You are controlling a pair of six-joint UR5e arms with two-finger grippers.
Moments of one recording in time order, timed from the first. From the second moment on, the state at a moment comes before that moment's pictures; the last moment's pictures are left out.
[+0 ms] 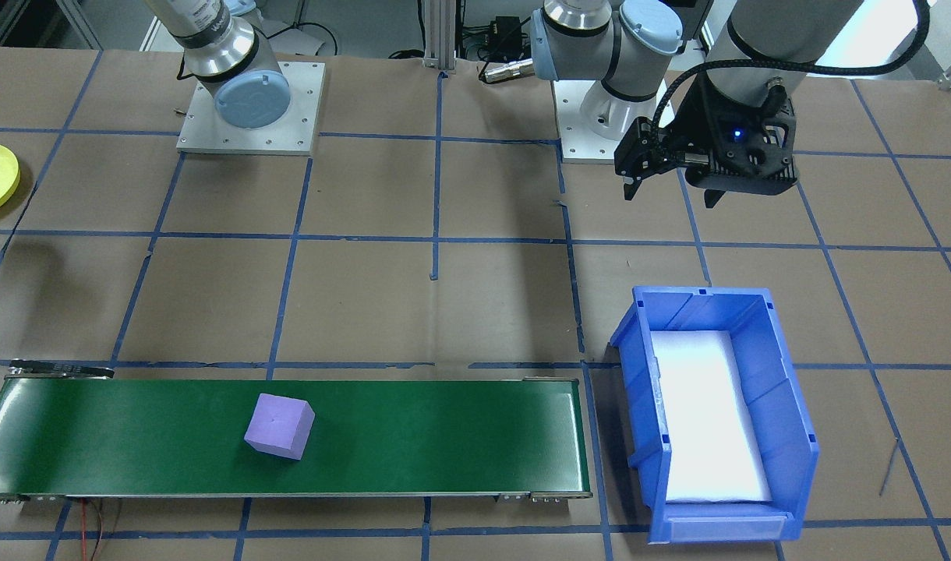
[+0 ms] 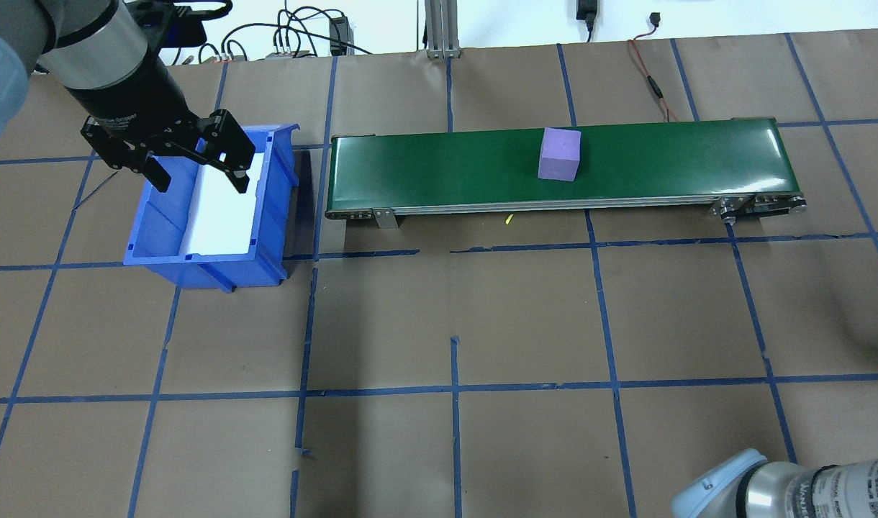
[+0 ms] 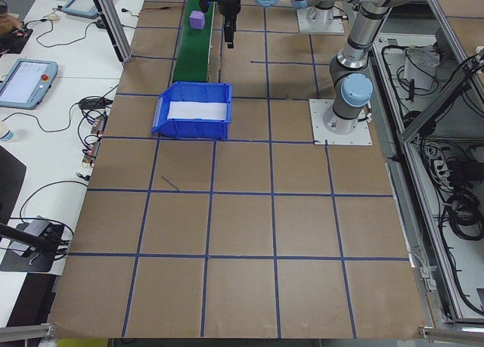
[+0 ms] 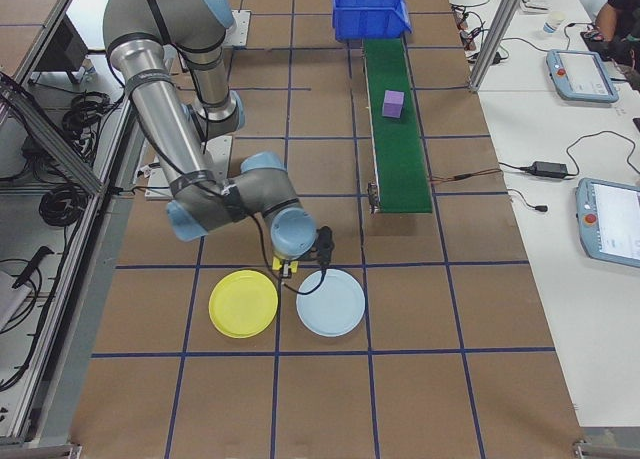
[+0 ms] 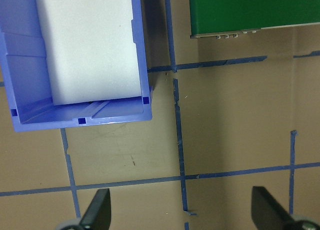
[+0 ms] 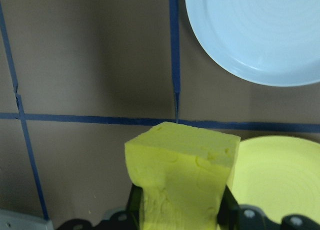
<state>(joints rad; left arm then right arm) -1.52 -1.58 -1.54 -1.65 1.56 0.13 0.37 -1.30 1.70 -1.65 -1.57 -1.18</state>
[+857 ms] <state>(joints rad) -1.54 -1.56 -1.53 -1.64 1.56 0.13 0.17 -1.24 1.73 -1.72 -1.58 -1.38</state>
